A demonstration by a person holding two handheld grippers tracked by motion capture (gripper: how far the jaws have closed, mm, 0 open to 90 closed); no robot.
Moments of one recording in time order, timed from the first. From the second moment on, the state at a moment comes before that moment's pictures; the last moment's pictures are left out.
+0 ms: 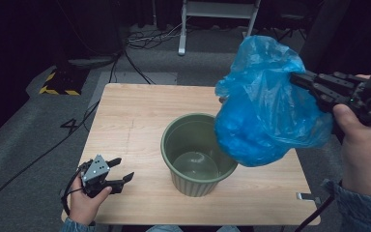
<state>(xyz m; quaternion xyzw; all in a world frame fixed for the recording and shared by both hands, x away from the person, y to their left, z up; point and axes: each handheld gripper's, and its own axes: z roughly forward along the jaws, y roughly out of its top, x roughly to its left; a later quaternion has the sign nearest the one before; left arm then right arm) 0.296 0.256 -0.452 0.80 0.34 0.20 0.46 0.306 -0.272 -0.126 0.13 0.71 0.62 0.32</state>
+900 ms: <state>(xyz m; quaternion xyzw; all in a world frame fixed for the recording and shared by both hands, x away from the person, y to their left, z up) 0.288 0.264 -0.463 0.80 0.36 0.19 0.43 0.345 -0.325 -0.219 0.24 0.75 0.55 0.29</state>
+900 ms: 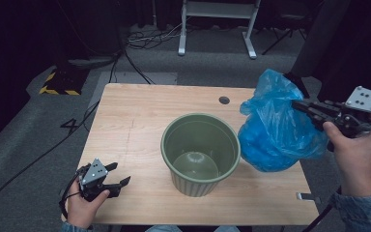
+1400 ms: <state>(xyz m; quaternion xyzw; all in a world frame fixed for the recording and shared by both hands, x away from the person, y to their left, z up) 0.282 0.268 -0.466 0.80 0.37 0.19 0.43 0.381 -0.309 -0.283 0.25 0.77 0.54 0.23</state>
